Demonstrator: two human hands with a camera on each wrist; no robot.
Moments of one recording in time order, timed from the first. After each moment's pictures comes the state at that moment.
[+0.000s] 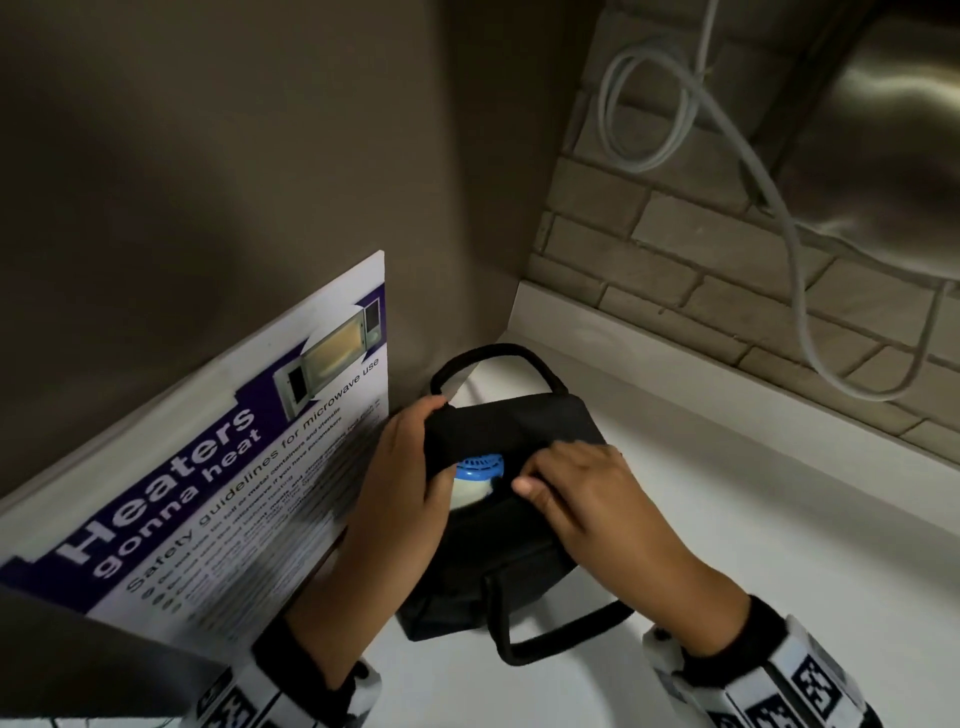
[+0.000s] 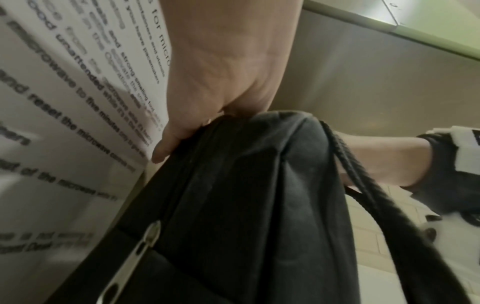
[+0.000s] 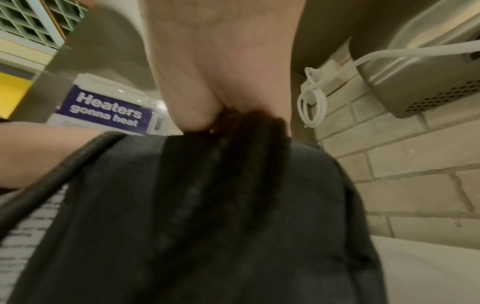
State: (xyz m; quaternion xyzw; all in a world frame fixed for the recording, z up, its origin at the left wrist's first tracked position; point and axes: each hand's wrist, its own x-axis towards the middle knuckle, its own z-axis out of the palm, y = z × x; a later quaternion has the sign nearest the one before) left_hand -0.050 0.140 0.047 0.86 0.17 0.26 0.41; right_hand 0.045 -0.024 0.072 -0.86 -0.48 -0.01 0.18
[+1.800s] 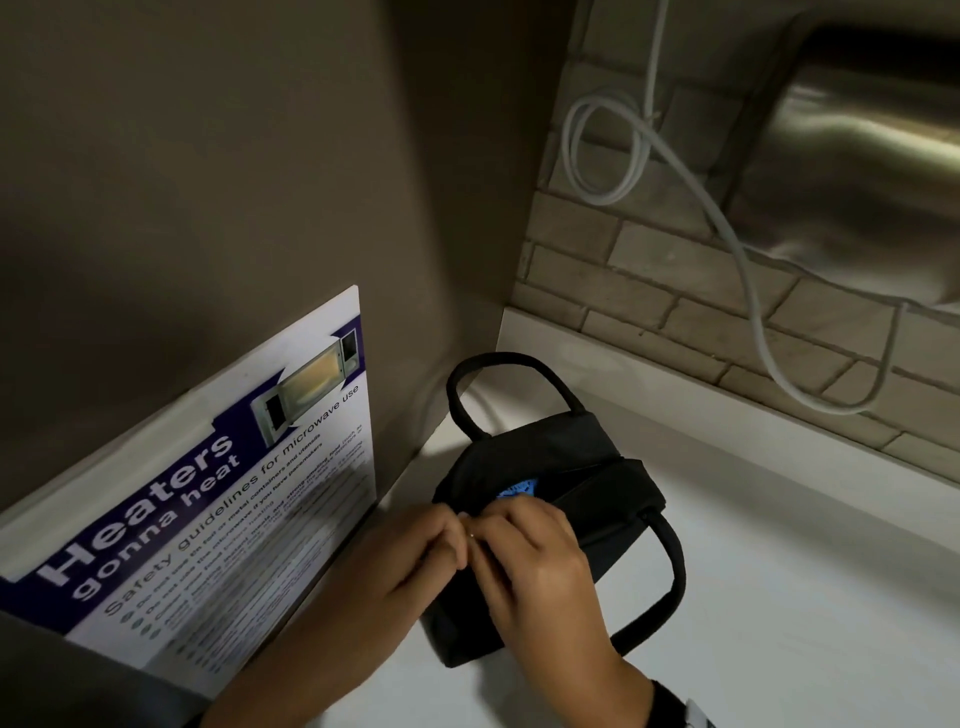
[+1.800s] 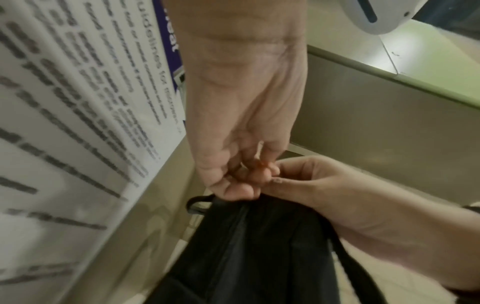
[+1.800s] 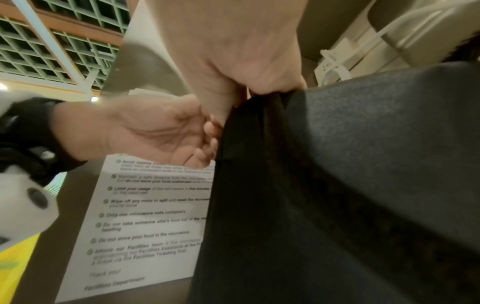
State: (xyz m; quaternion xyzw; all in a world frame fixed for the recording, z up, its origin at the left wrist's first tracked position) left_hand -0.089 0.130 0.065 0.86 0.03 0.11 0.50; right_hand -0.011 -0.010 0.051 -0.81 -0.44 -0.20 0.33
